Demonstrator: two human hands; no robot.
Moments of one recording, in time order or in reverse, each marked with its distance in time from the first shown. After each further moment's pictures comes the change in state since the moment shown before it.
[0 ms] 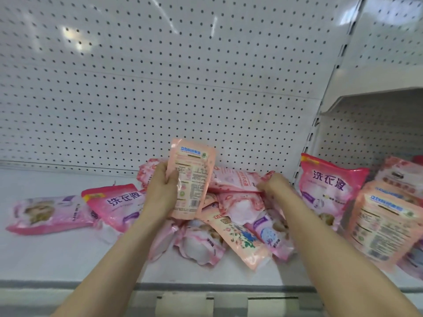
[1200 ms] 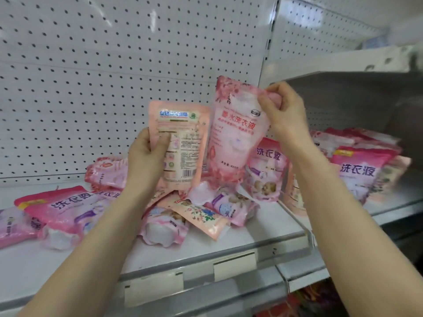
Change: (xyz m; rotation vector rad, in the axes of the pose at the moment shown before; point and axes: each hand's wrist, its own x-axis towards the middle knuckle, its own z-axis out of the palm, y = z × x) left_hand -0.021 0.057 0.036 -0.372 -0.145 0.220; right_hand -0.134 -0.006 -0.150 0.550 0.586 -0.672
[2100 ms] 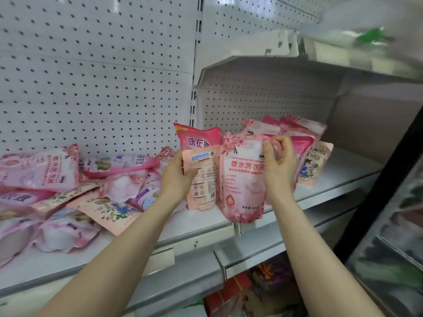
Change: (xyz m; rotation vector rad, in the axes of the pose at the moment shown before) left_hand -0.064 -0.065 0.206 0.334 -0.303 -0.085; right_hand -0.073 0.128 -0.134 0.040 0.319 0.166
